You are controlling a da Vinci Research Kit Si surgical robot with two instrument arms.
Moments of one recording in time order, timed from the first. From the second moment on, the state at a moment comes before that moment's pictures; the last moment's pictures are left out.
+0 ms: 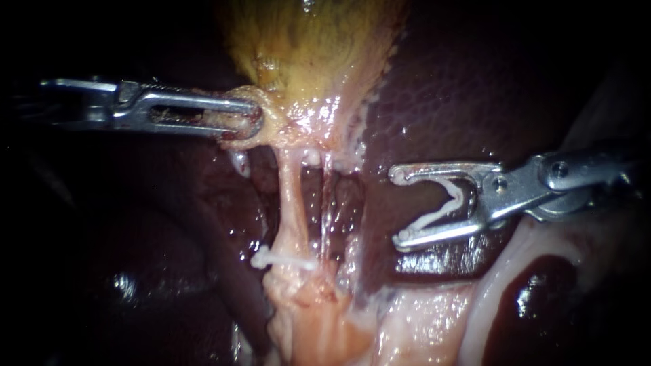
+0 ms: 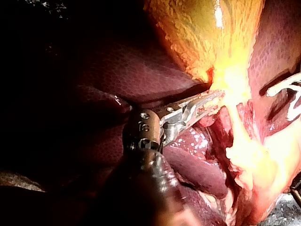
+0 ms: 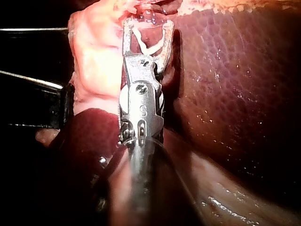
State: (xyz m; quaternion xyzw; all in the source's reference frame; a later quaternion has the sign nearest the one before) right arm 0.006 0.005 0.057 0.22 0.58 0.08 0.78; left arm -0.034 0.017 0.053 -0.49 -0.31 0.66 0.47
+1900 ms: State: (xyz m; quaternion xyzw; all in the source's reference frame) right arm 0.025 0.001 0.057 0.31 0.61 0.07 0.73; left arm -0.028 0.018 0.045 -0.50 -0.31 0.65 0.49
